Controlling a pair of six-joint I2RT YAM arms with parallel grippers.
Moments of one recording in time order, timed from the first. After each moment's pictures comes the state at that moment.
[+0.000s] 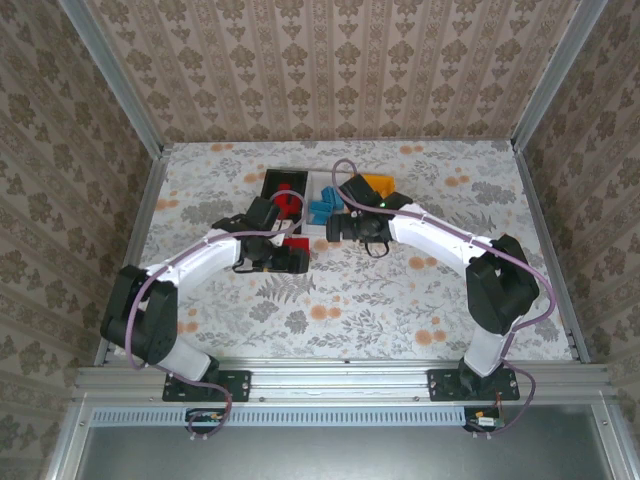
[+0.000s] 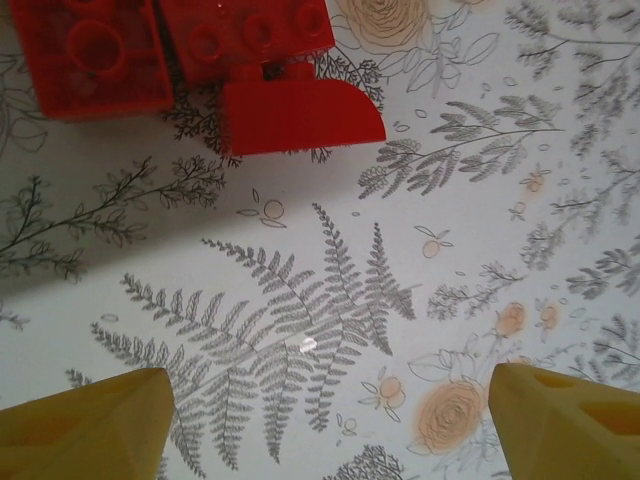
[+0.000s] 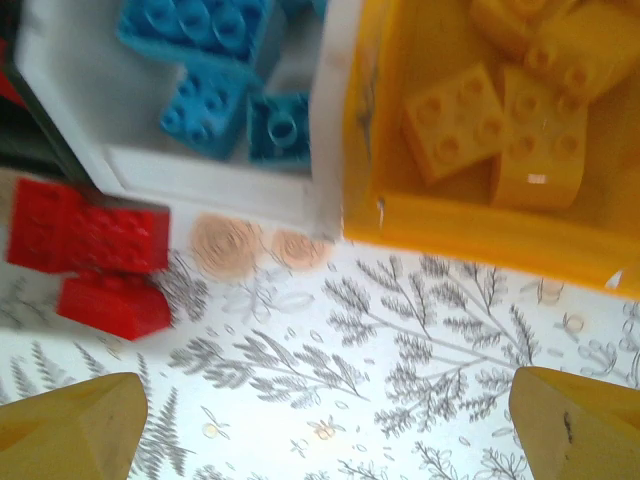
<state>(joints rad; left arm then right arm) -0.54 1.54 1.00 -0.67 0.28 -0.31 0.63 1.77 1.37 -0.69 0.10 0.59</state>
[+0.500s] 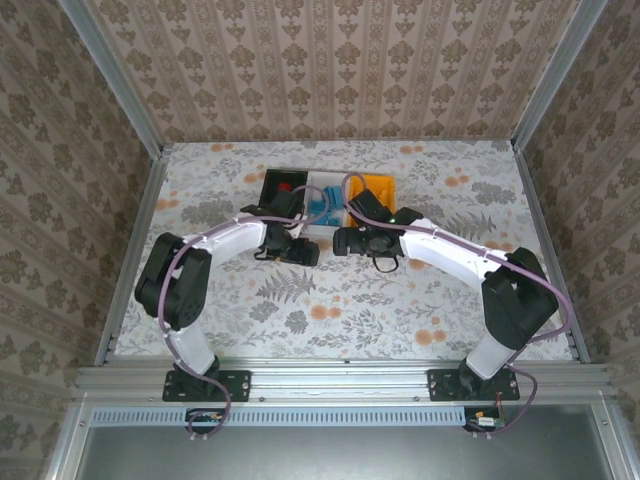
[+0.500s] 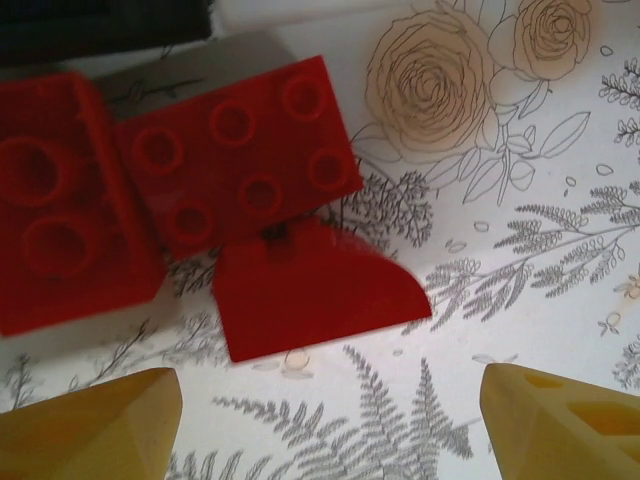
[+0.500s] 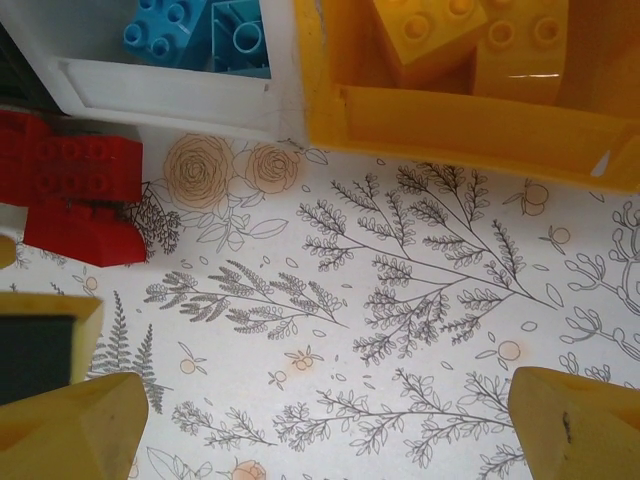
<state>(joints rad) -0.58 1.79 1.17 -0.66 0.17 -0.27 0.64 1.64 1.21 -0.65 0.09 0.63</state>
